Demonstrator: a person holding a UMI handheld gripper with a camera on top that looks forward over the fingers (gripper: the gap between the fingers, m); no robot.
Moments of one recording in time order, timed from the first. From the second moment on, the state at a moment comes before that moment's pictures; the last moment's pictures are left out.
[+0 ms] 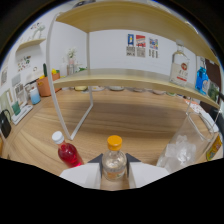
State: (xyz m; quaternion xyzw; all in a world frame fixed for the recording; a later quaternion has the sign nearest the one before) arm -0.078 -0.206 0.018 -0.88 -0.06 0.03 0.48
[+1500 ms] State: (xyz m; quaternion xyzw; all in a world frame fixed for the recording) arm 0.122 -0.136 0.382 -0.74 -0.02 0.01 0.67
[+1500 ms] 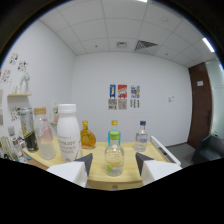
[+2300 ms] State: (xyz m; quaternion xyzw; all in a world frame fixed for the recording) arm 0.132 -0.156 0.398 -0.75 0.00 0.03 0.66
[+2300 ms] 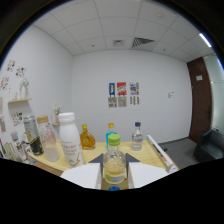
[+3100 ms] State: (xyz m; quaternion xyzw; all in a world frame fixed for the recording) arm 0.122 -0.212 0.164 -0.78 -0.30 -0.24 0.49
